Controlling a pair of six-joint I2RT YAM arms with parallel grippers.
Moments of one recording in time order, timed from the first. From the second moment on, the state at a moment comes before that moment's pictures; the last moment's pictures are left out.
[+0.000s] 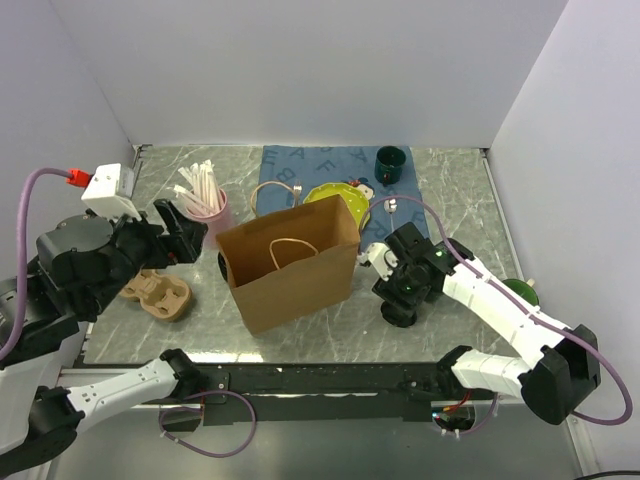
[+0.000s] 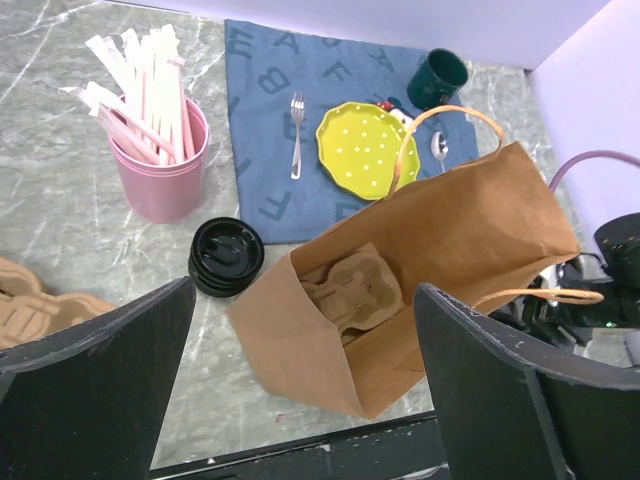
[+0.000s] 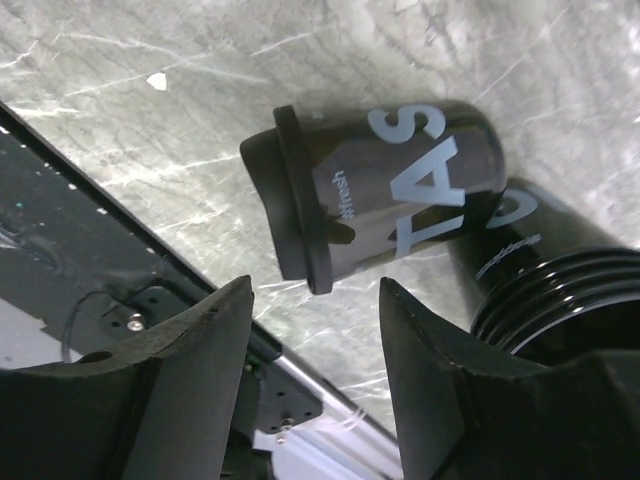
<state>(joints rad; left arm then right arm) -0.79 0.86 1.70 -1.19 -0.48 -0.55 0.59 1.15 0.93 -1.08 -0.06 -0.39</state>
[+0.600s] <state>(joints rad) -0.79 0.86 1.70 -1.19 -0.51 -0.49 0.59 1.15 0.85 -1.05 -0.09 -0.50</state>
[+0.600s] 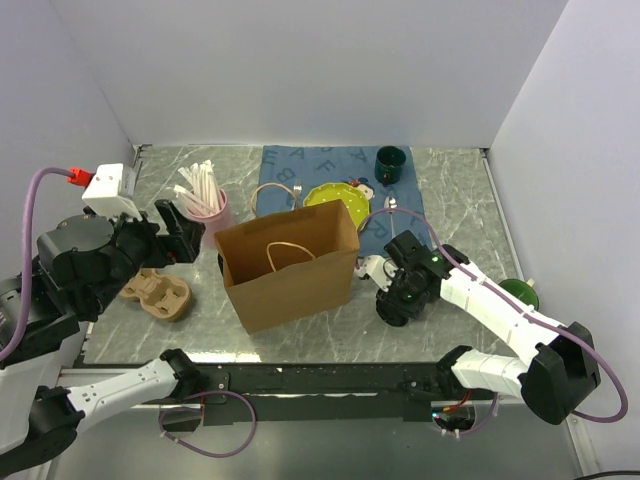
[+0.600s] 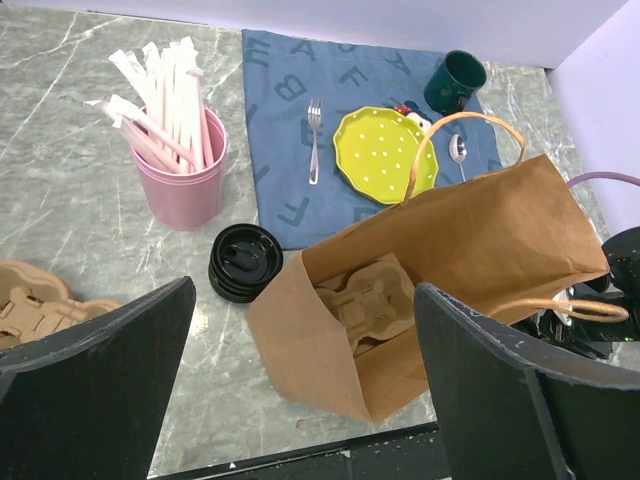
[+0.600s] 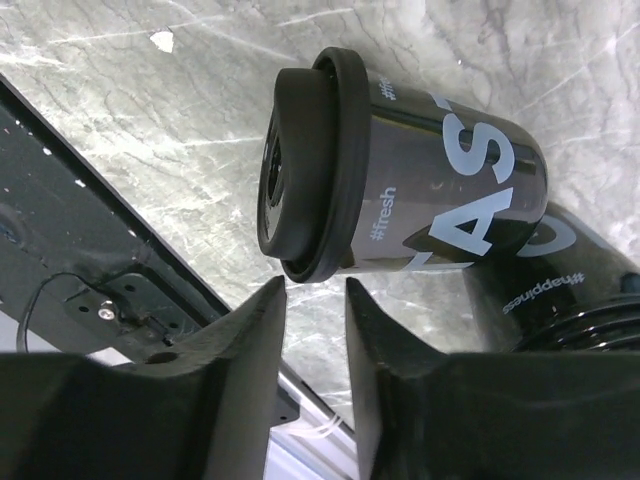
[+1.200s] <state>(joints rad) -0.79 0.83 1.70 -1.16 -0.51 -0.47 0.59 1.14 0.85 -1.03 -0.15 -0.53</state>
